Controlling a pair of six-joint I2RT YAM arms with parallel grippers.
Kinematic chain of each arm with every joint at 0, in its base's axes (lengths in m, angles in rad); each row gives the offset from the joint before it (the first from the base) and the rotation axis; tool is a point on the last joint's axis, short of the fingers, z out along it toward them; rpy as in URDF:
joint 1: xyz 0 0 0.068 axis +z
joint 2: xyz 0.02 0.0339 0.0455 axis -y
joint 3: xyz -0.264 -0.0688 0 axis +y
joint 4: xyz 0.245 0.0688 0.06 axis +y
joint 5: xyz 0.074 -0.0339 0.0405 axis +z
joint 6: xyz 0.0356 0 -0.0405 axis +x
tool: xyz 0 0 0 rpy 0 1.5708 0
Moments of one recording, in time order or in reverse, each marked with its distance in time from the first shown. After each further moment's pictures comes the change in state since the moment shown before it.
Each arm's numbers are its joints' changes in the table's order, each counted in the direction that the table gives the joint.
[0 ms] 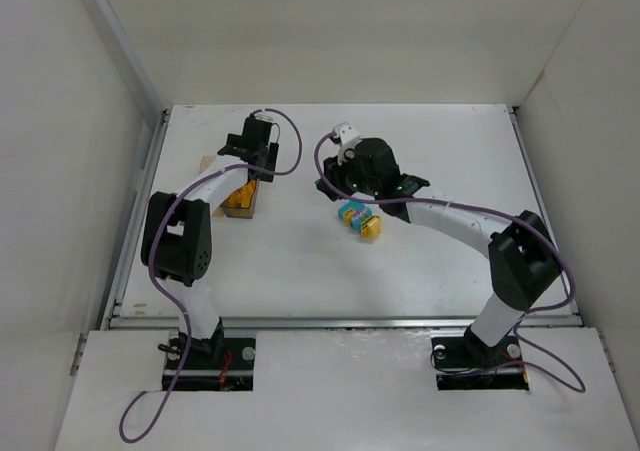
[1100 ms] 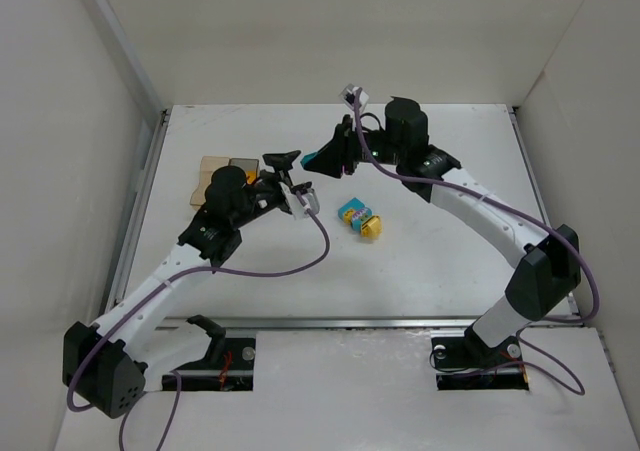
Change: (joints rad) left arm -0.232 0.803 0.526 -0.494 -0.810 0.949; right arm -0.085 0.092 -0.227 0.042 0.584 0.213
